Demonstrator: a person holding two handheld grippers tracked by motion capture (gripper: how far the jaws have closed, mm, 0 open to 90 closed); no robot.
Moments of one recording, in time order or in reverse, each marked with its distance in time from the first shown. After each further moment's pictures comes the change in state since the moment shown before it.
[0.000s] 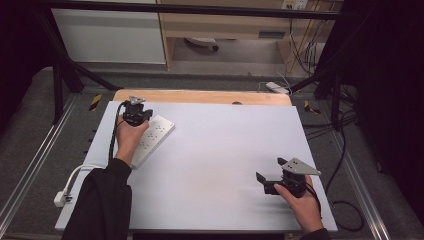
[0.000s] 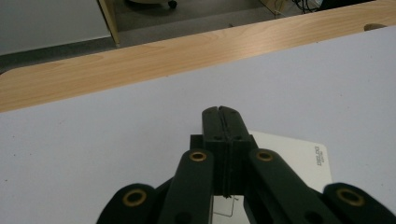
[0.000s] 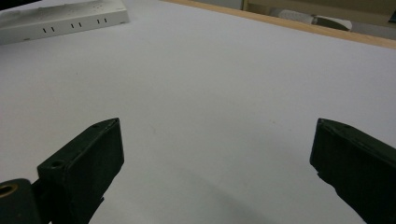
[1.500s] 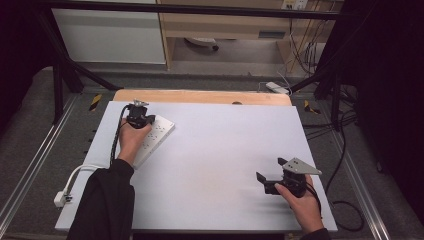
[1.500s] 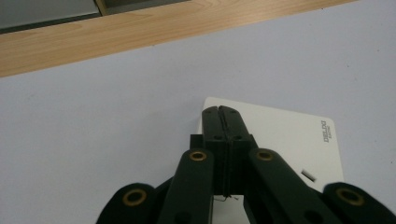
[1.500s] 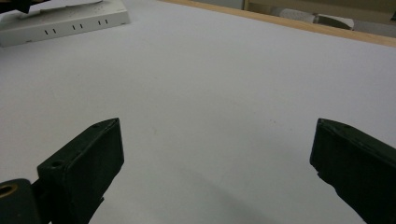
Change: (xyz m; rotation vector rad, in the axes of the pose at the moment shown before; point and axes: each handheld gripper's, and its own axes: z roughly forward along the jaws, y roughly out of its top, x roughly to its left) left arm -0.003 -0.010 0.013 0.083 -0.028 0.001; right arm -0.001 0.000 -0.001 0.003 0.006 0.010
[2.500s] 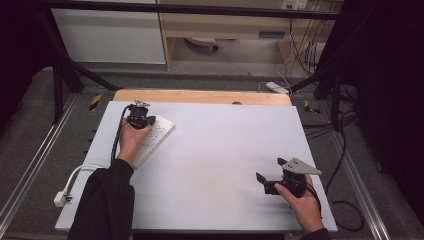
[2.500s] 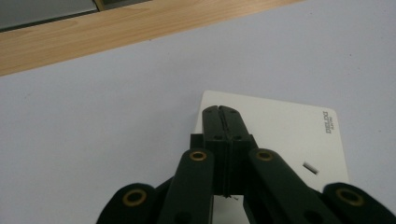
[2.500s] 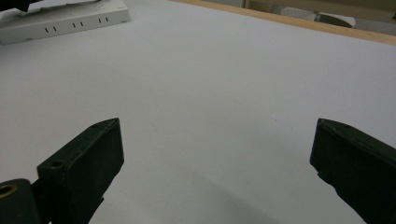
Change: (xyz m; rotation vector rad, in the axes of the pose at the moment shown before) left arm -0.001 -0.001 0.002 0.026 0.003 0.032; right arm 0.000 0.000 0.000 0.004 0.004 -0.002
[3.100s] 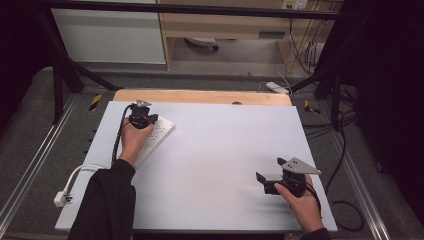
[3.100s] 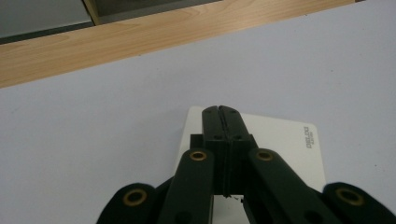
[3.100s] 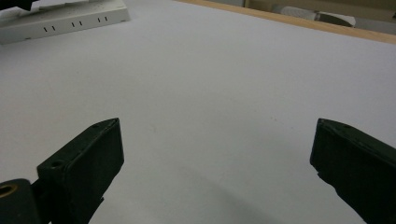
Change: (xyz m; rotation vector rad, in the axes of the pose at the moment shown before) left arm -0.004 0.002 -0.001 -0.048 -0.023 -0.009; right arm -0.001 0.000 0.001 0.004 -0.002 0.002
